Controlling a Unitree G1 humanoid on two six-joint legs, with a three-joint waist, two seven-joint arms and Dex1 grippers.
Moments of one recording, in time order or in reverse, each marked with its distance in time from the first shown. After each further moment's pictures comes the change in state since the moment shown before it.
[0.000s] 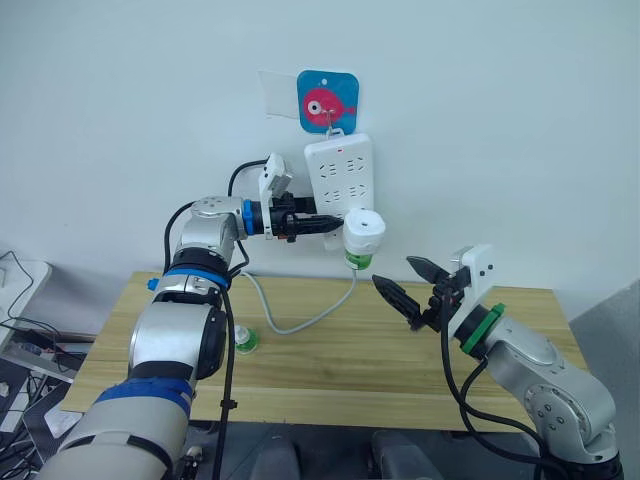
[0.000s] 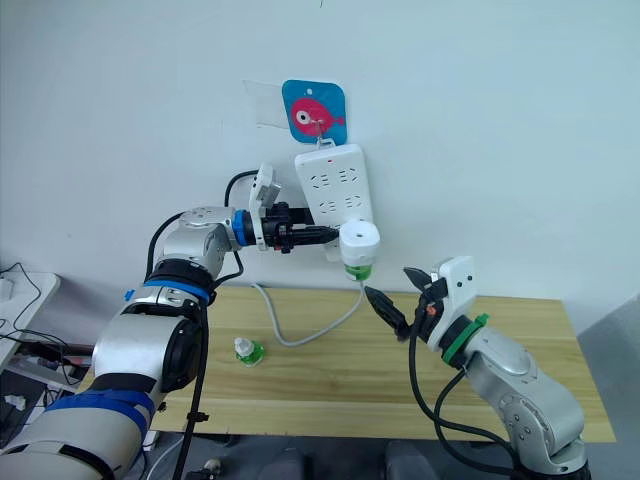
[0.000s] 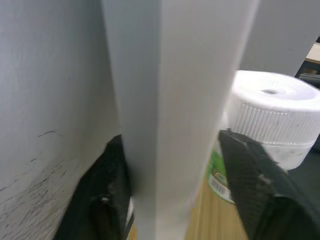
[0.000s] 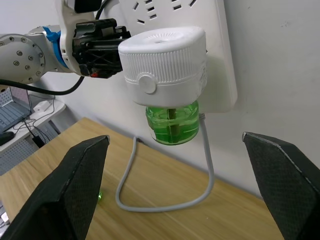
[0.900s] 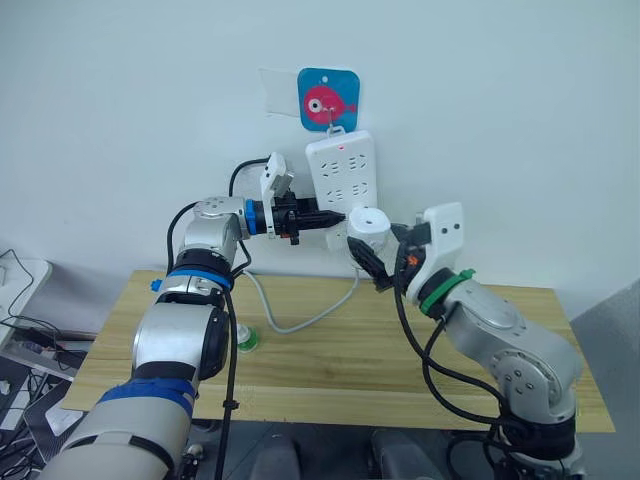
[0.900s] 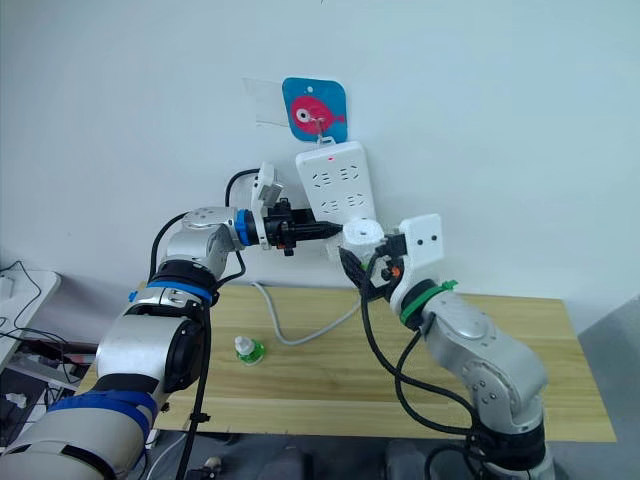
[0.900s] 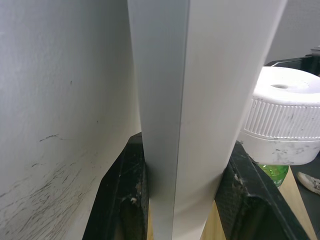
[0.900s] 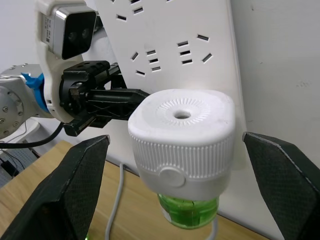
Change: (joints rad) left arm 0.002 -0.014 0.013 0.000 0.000 -0.028 0.028; right arm -0.314 0.181 0.086 0.001 -0.056 0.248 -0.338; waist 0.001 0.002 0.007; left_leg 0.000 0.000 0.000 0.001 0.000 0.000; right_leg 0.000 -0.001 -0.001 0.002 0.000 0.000
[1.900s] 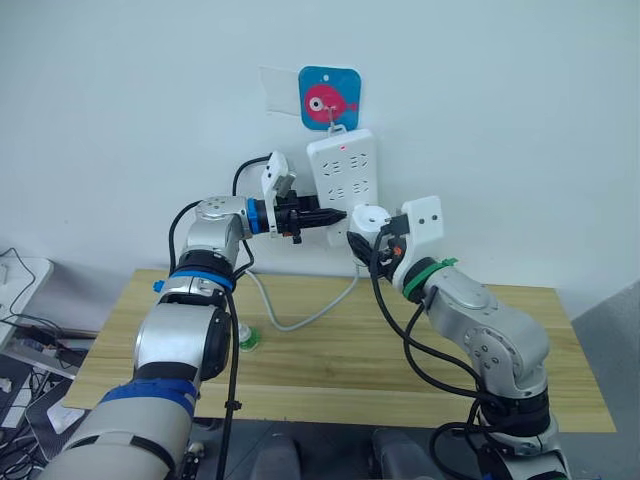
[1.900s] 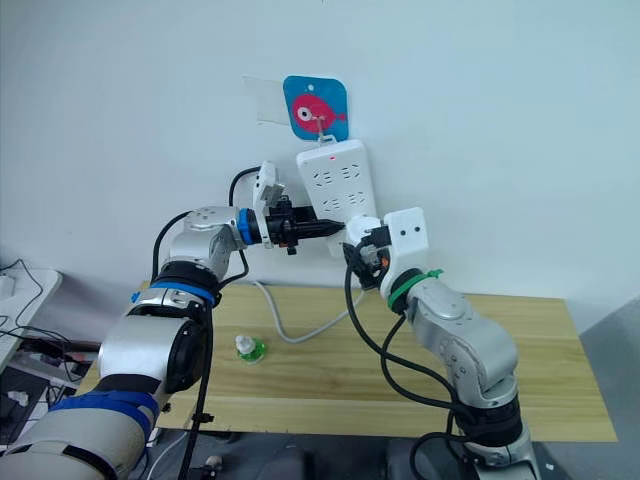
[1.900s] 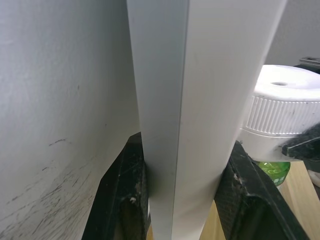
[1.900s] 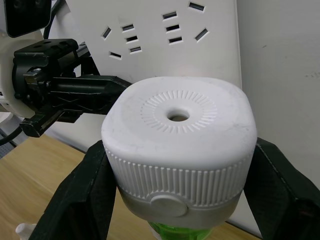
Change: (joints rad) left arm 0.003 -0.012 0.000 0.009 0.006 -0.066 0.046; right arm -0.043 0.055 0.028 0.098 -0.159 0.010 0.036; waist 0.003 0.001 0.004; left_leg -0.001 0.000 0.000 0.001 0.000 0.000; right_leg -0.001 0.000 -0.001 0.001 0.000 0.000
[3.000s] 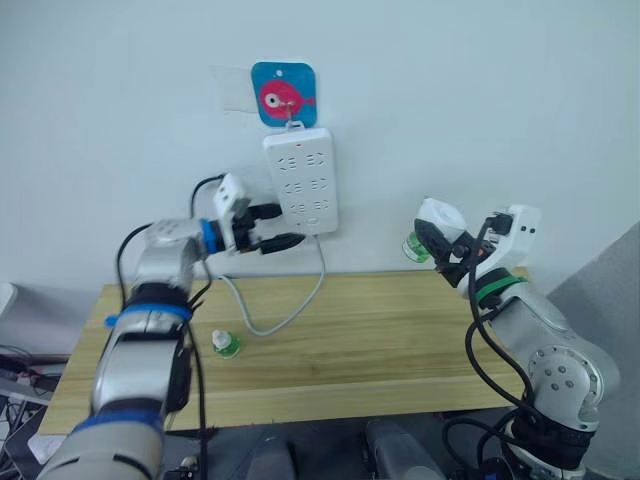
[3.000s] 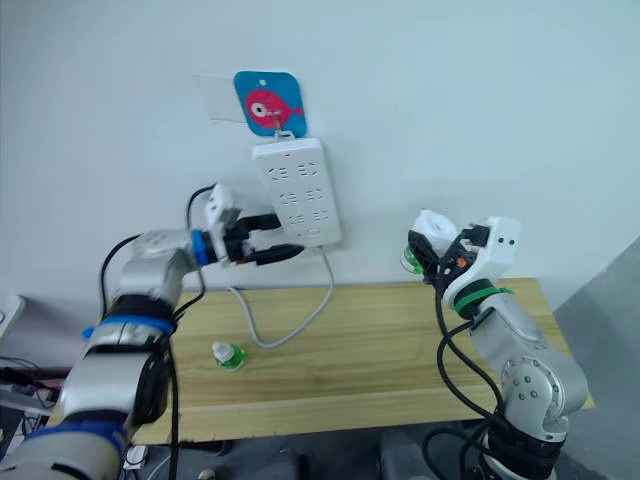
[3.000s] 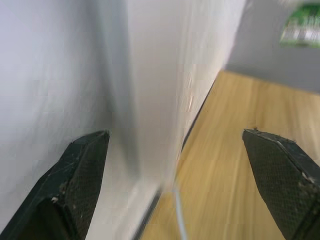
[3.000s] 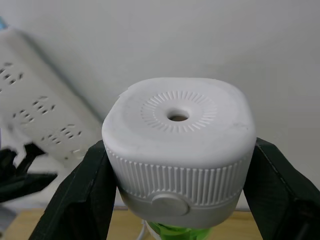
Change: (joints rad) left arm 0.399 0.208 0.040 -0.438 -0.040 0.133 0.083; right arm 0.124 0.096 -0.520 -0.055 0.267 0.049 0.053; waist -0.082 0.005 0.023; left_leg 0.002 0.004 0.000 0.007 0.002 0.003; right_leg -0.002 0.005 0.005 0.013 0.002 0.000
